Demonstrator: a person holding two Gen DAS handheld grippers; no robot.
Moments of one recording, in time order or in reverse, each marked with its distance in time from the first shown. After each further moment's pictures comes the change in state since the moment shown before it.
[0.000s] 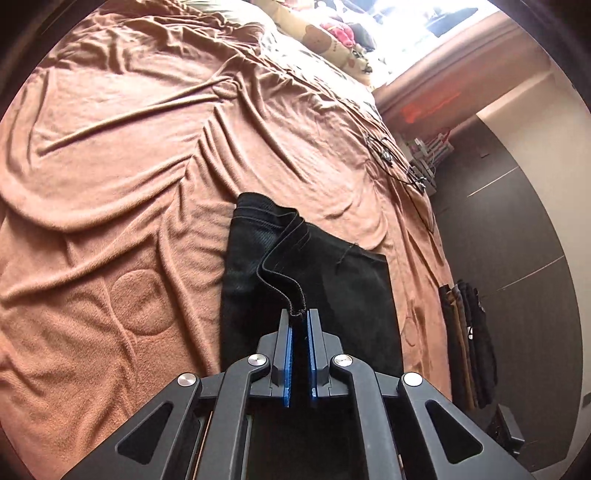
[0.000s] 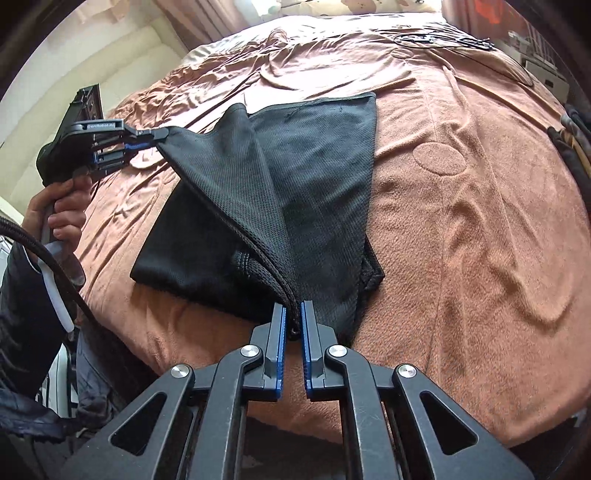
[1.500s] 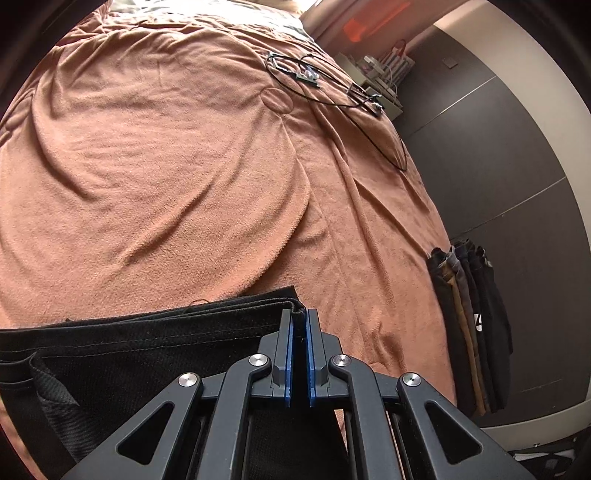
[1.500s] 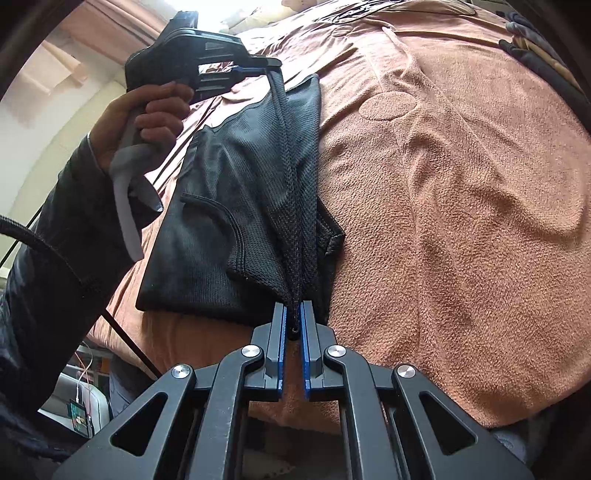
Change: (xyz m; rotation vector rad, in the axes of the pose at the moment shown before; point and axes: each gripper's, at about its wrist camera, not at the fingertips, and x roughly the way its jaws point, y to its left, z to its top) left arm 0.198 -0.148 0.061 0.241 0.250 -0.043; right arm 0.006 -0.039 -0.029 0.259 -0.049 0.100
